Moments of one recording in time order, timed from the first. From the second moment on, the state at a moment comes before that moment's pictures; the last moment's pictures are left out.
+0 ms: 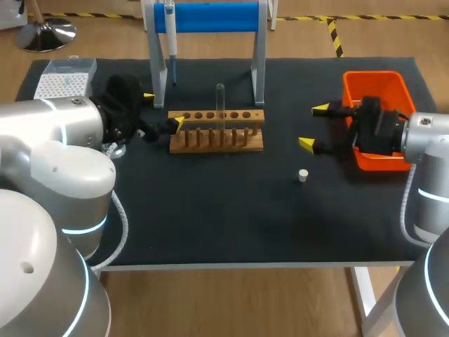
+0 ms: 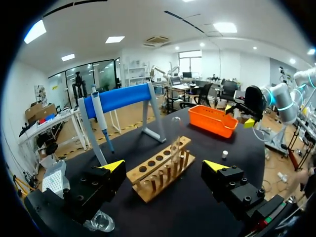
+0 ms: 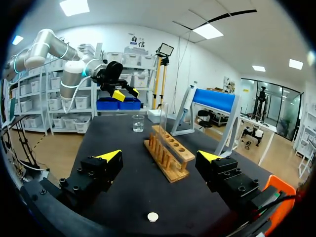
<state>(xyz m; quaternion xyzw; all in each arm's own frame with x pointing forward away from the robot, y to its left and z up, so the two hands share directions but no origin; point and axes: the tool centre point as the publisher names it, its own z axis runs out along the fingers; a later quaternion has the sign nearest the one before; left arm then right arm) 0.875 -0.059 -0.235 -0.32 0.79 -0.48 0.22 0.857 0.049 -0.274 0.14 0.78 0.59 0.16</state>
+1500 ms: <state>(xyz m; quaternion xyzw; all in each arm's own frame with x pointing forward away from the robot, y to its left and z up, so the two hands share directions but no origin) 0.874 -0.059 -0.236 -0.32 0.78 -0.48 0.22 0.930 0.165 -0.255 0.01 0.73 0.68 0.01</state>
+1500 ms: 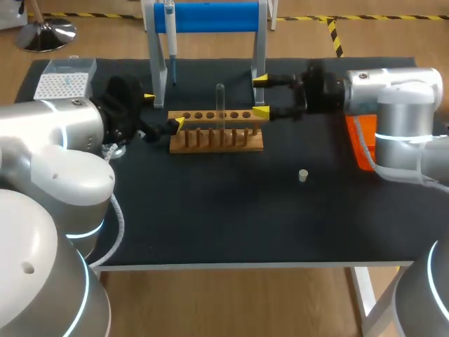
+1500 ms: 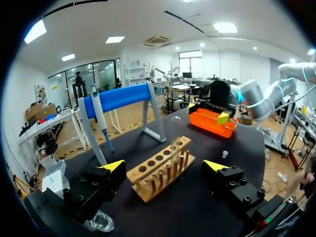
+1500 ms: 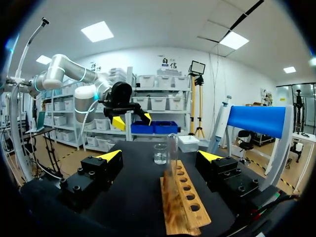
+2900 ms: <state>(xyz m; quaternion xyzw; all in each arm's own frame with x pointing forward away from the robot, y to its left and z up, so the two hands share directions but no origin) 0.874 -0.059 -0.237 -0.32 0.78 -0.48 0.22 0.962 0.244 -0.278 -0.02 0.72 0.69 -0.02</state>
